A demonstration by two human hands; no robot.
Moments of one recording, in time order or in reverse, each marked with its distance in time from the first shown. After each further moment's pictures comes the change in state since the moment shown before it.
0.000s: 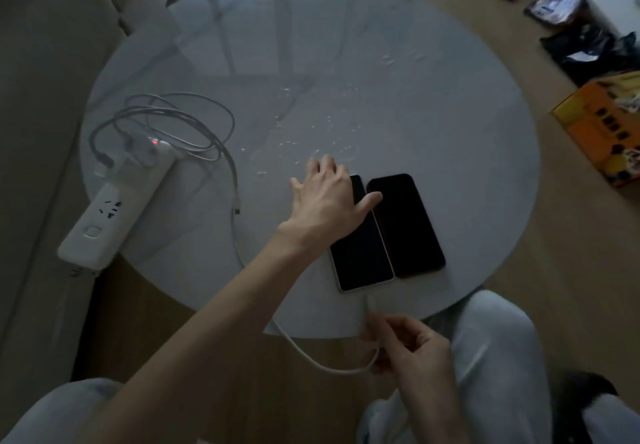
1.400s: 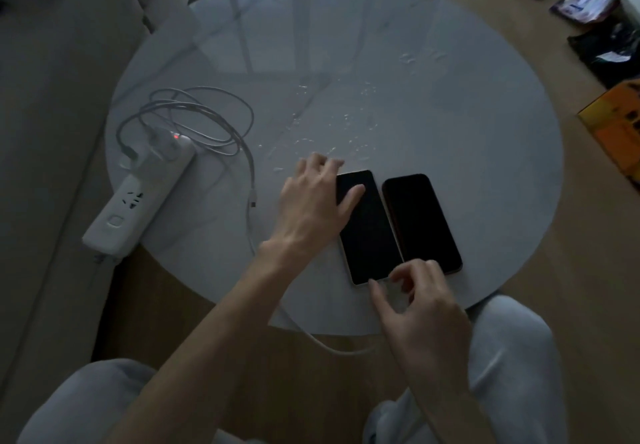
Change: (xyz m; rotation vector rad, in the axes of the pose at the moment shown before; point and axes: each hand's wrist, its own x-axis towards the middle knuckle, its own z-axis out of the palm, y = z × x) left_hand -0.016 -0.036 0.008 -0.141 0.323 0.042; right_hand 0.017 -0.037 0.015 -0.867 0.205 -0.637
